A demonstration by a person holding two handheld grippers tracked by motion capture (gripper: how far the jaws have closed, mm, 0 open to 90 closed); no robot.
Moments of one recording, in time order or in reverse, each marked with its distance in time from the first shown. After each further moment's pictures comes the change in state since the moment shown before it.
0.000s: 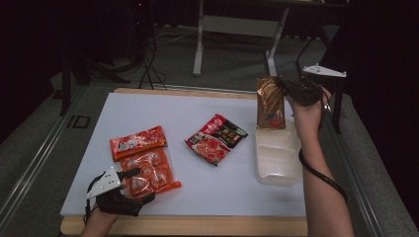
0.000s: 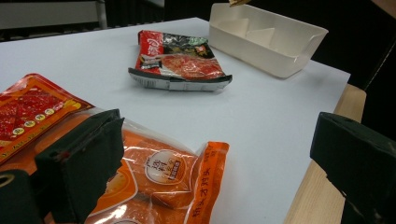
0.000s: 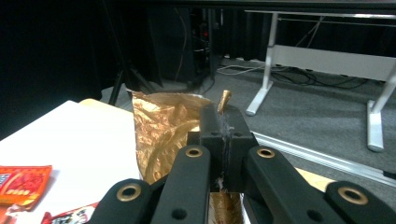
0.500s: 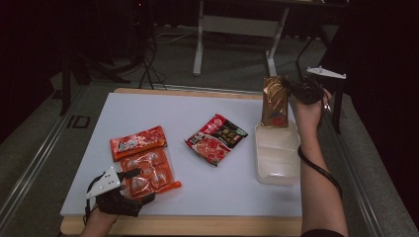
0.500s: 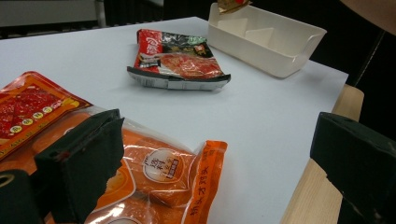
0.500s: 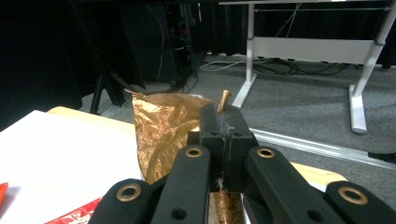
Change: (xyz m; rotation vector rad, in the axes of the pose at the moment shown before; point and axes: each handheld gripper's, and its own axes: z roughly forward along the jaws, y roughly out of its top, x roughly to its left) left arm 0.000 -0.001 -0.001 0.004 -0.005 -0.006; right arm -0.038 -0.016 0.020 0.001 -0.065 0.068
